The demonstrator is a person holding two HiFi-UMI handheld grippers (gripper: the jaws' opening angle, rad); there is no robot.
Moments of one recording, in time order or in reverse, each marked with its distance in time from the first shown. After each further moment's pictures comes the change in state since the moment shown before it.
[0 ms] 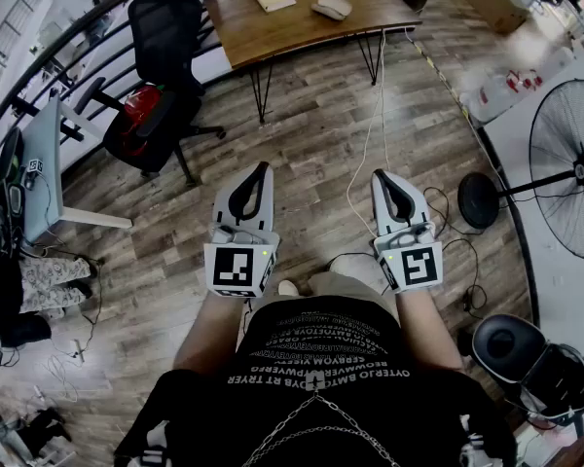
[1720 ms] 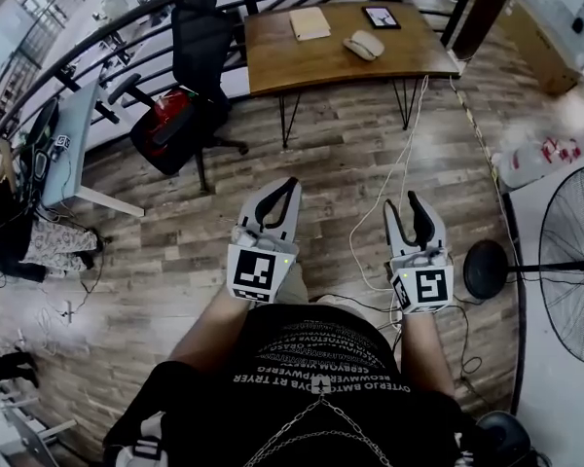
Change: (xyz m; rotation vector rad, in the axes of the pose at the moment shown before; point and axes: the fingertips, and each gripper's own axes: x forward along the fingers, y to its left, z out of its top) left arm 0.147 -0.085 0.003 0.090 0.077 0.092; right arm 0.037 -0.178 -0.048 0.100 0.022 0.111
